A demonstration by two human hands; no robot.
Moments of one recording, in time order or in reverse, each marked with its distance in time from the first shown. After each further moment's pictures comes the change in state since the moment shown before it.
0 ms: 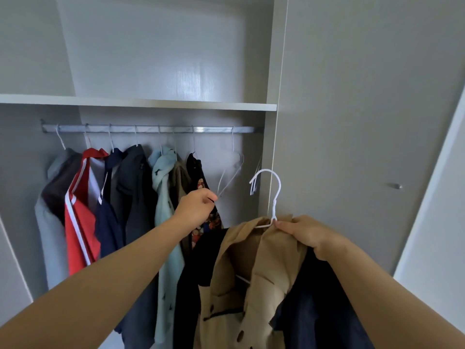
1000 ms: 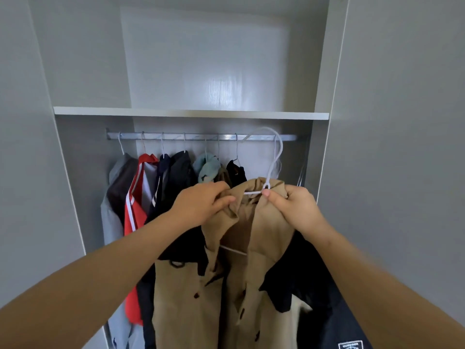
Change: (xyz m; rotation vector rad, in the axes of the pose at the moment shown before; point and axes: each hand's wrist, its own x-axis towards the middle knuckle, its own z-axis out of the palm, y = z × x) left_hand -0.035 -0.004 -0.121 0.662 0.011 0.383; right_hand 0.019 -0.084 0.101 -0.076 0.200 -0.562
